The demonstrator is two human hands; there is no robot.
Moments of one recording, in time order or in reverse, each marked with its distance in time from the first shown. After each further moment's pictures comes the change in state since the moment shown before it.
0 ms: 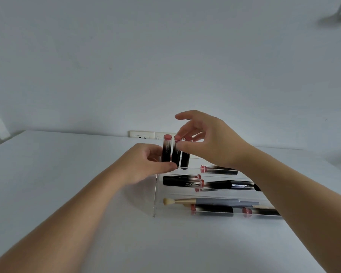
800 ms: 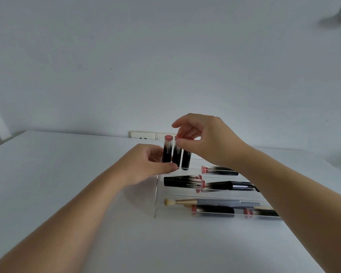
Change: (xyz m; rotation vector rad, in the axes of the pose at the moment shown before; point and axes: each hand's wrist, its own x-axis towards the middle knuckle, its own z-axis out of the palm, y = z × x) left_hand 0.001 -0.001 0.000 -0.013 -0.007 0.022; right_hand 0.004 -0.006 0.005 -0.003 0.034 -0.012
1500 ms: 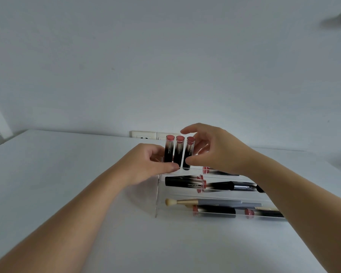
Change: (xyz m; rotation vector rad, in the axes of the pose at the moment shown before) left_hand 0.002 -0.004 0.000 -0.002 0.011 -0.016; right_hand -0.012 0.023 -0.007 -0.030 -0.147 0.092
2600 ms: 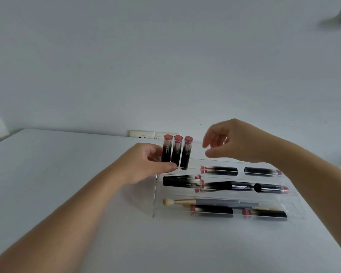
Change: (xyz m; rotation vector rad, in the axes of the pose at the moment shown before) left_hand 0.000 -0.001 -0.001 -0.004 -0.019 0.010; right_hand -0.004 0.009 -0.046 -0.156 -0.108 0.046
